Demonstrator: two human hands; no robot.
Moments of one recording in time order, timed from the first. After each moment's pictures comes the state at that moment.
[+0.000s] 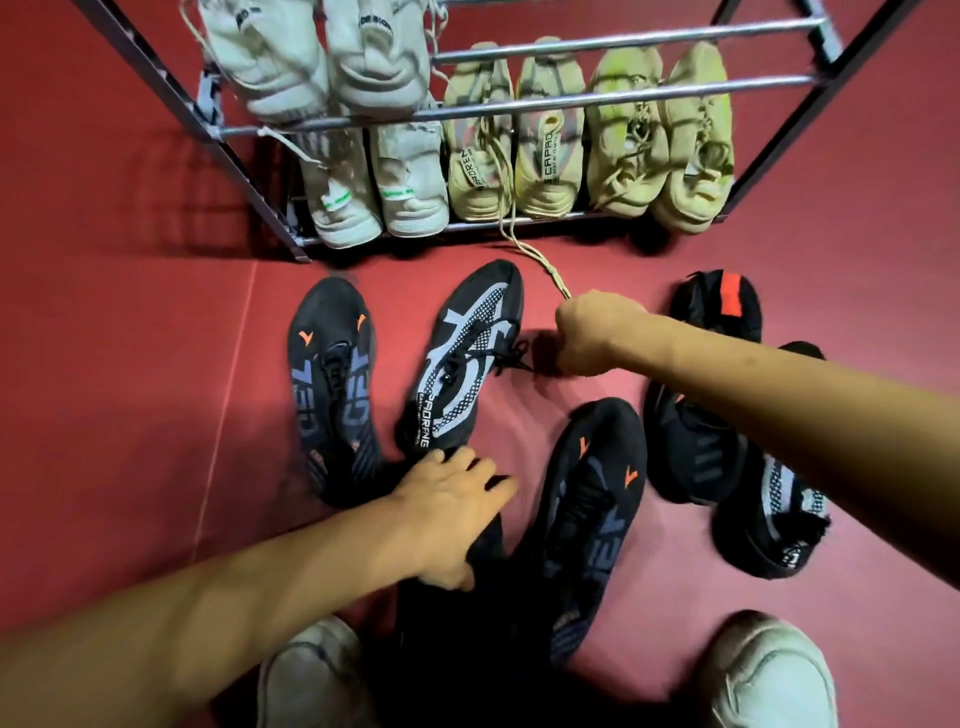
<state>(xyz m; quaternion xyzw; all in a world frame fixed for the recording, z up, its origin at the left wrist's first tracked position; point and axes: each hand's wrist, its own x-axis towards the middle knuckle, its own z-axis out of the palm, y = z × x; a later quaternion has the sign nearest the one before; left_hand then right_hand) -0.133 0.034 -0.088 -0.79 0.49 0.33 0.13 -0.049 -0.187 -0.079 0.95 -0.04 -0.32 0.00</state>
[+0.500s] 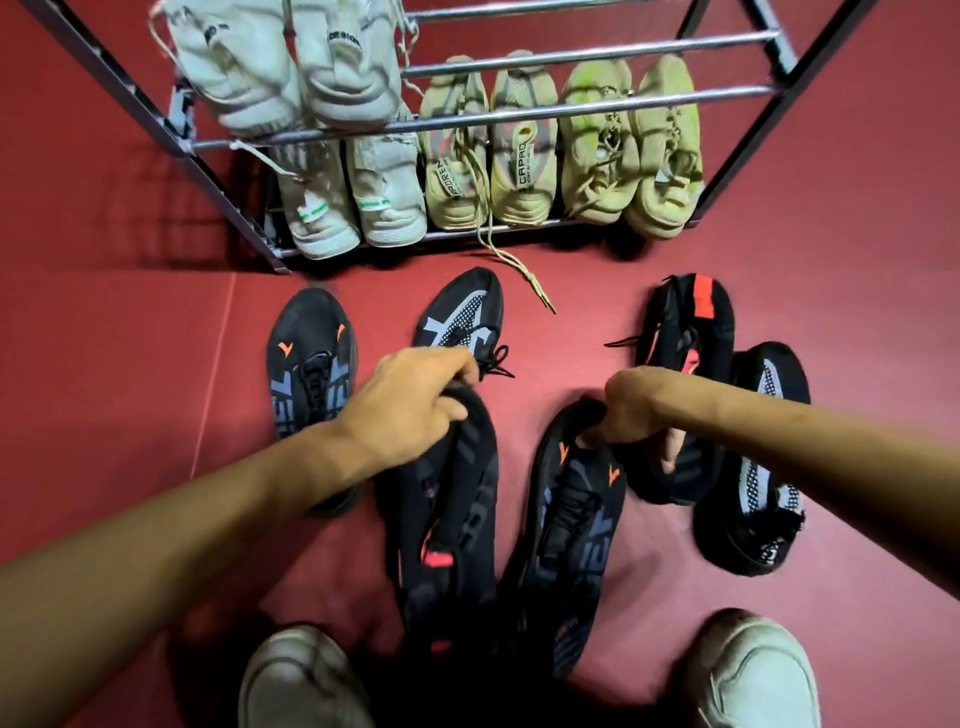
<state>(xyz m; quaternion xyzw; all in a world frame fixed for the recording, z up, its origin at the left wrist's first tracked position) -0.057 0.035 -0.072 -0.90 0.31 0.20 -0.25 -0.115 -0.217 -0.088 0.84 -0.18 -0.51 -0.08</state>
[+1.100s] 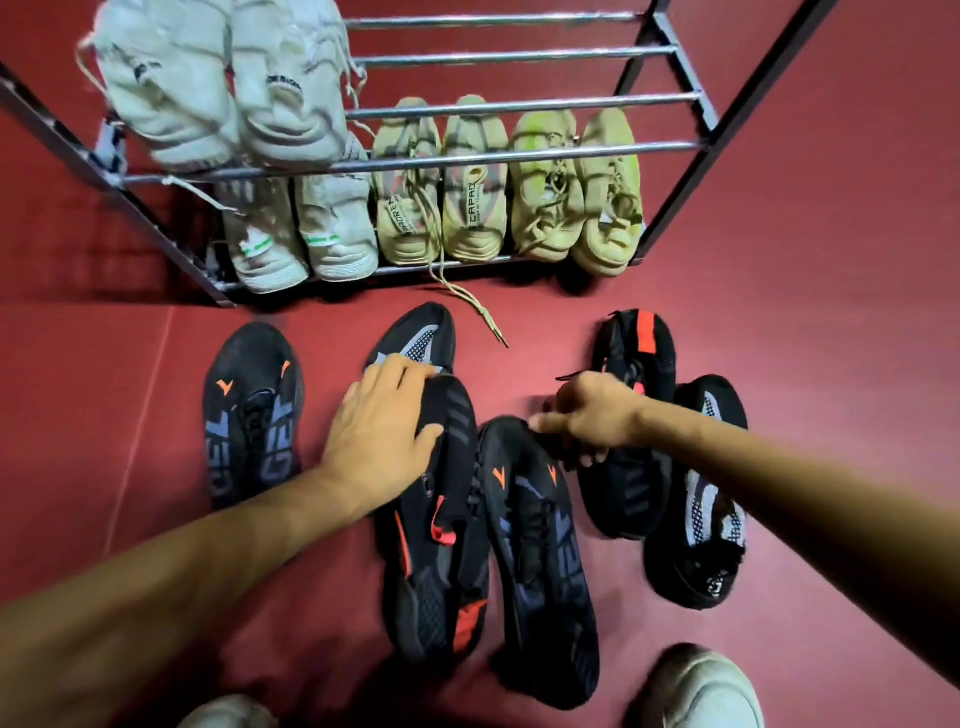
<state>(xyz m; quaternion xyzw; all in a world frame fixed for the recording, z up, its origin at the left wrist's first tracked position) -0.063 0.007 -0.103 -0.94 0.29 0.10 -0.18 -0.113 -0.256 -0.106 0.88 -0.15 -0.35 -0.29</state>
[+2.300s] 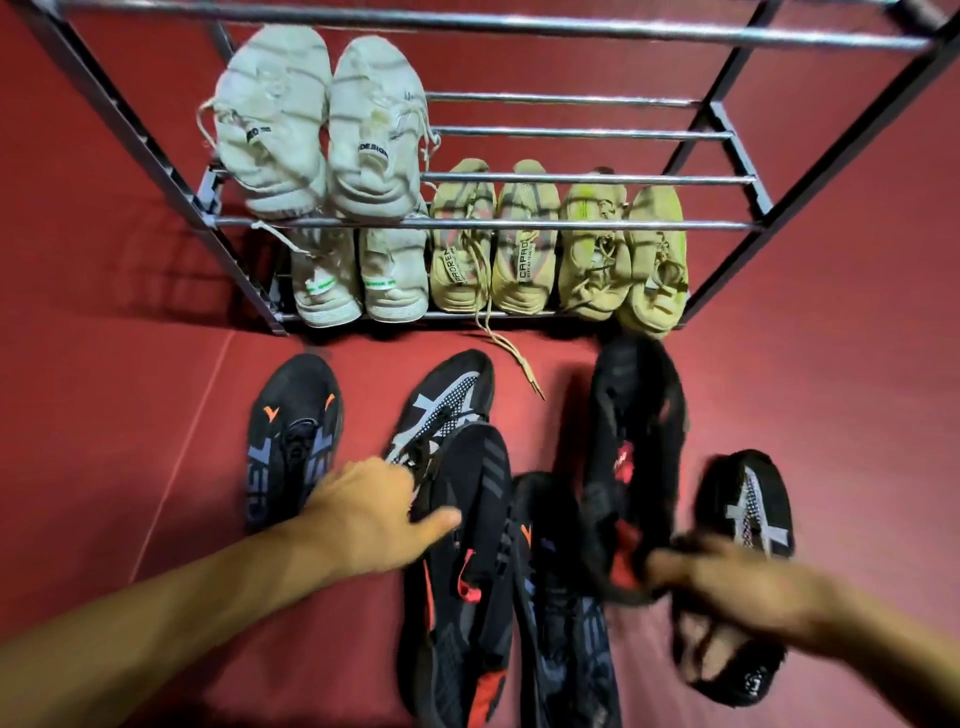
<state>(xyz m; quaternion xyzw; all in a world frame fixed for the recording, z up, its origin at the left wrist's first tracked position) -0.068 0.038 -0.073 -0.95 0.22 0.24 -0.03 -0.197 -0.266 -0.016 0.64 -0.30 -0.48 -0.52</state>
